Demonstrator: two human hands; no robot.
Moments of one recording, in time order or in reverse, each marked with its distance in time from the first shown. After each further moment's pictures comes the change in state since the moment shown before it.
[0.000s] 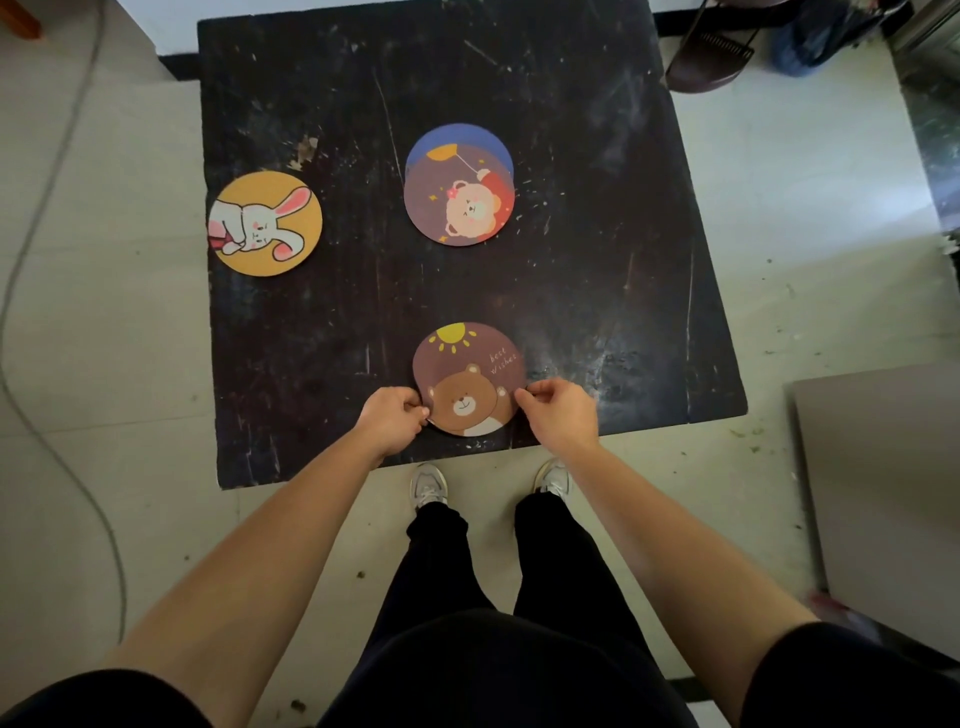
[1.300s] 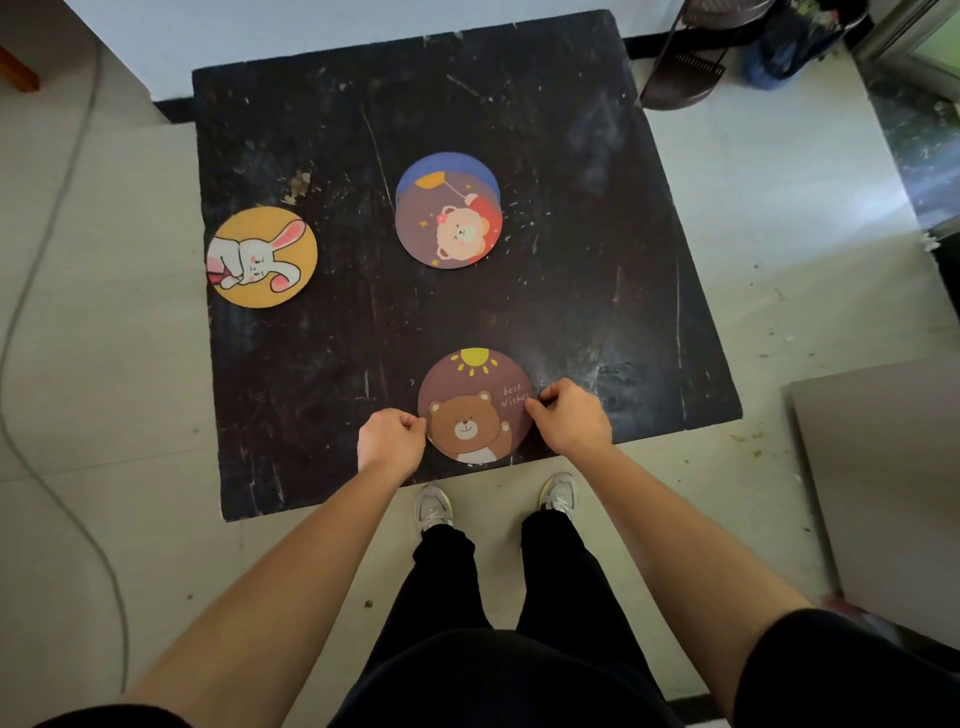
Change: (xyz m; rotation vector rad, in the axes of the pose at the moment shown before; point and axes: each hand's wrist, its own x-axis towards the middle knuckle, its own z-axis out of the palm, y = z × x) left_hand -0.010 0.002 0.009 0.098 0.256 -0.034; right_hand 0.010 -0.002 -0.015 -0.215 -0.014 -0.019
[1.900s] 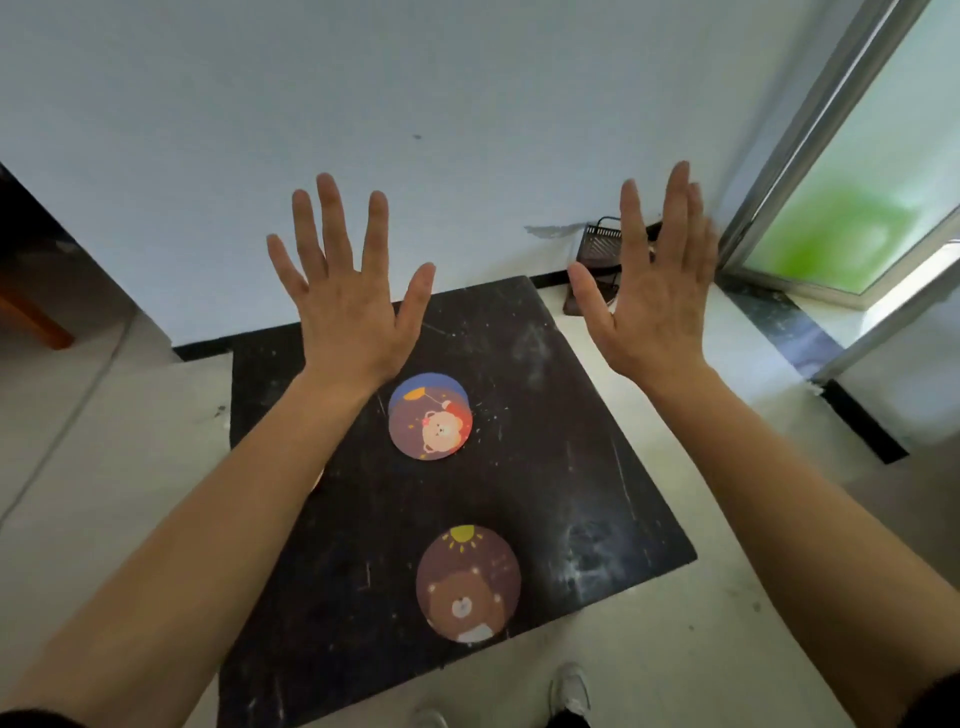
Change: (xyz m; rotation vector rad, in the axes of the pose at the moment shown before) left_hand -0.072 0.250 -0.247 0.341 0.948 0.965; right_hand -0.080 -0.141 -0.296 -0.271 1.226 -0.637
